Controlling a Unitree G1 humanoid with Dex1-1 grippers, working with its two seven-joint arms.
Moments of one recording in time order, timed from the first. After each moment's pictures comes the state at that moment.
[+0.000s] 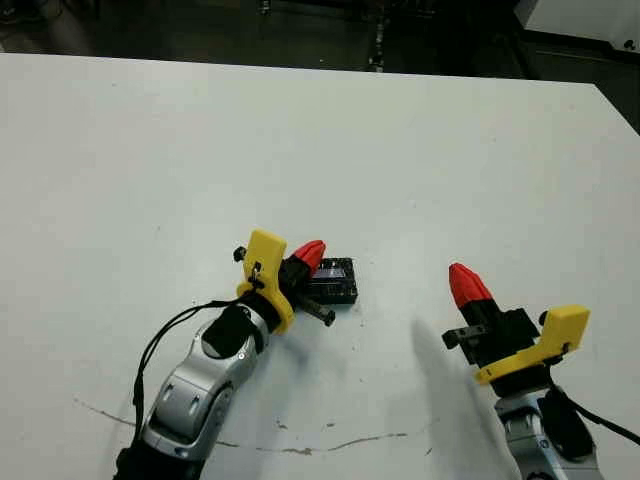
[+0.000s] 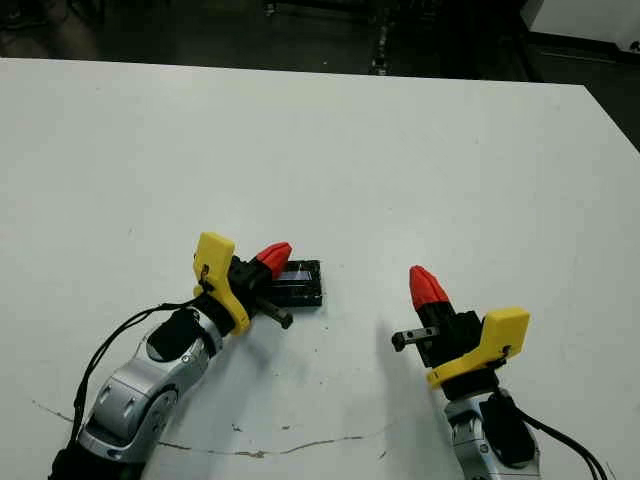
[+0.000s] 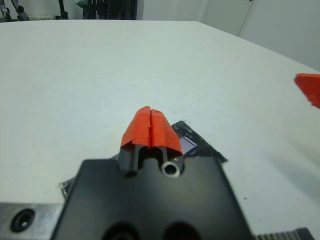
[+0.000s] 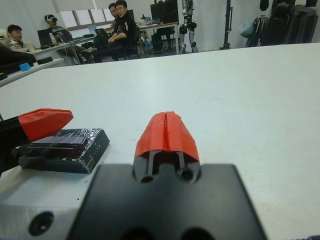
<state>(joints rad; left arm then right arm) -0.06 0.10 -0.29 -0.29 -0.20 0.45 -0.19 0.32 -0.16 -0.02 -0.45 0.36 0.11 0.26</state>
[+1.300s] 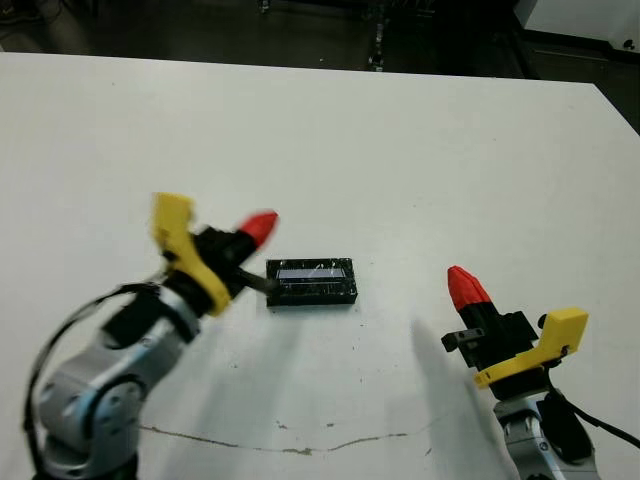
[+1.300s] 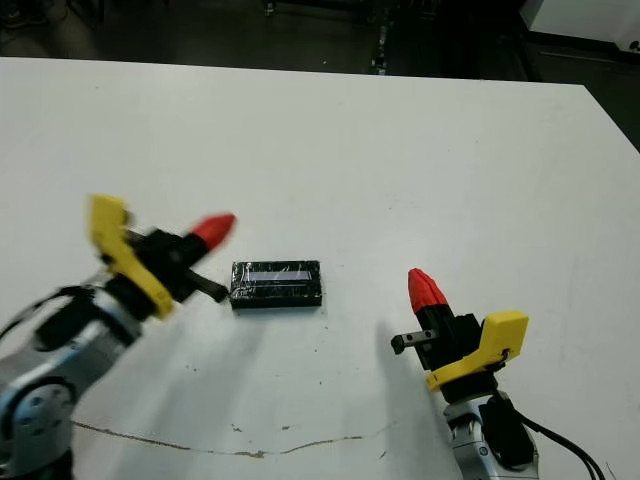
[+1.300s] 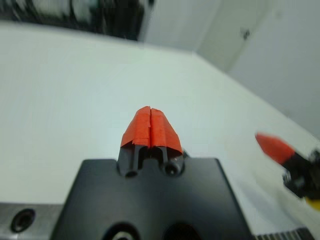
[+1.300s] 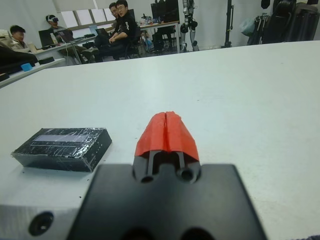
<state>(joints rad) -0.11 0.19 0.20 -0.71 -0.60 0.79 -0.21 0.32 -0.16 -0.02 -0.44 0.36 0.10 0.27</state>
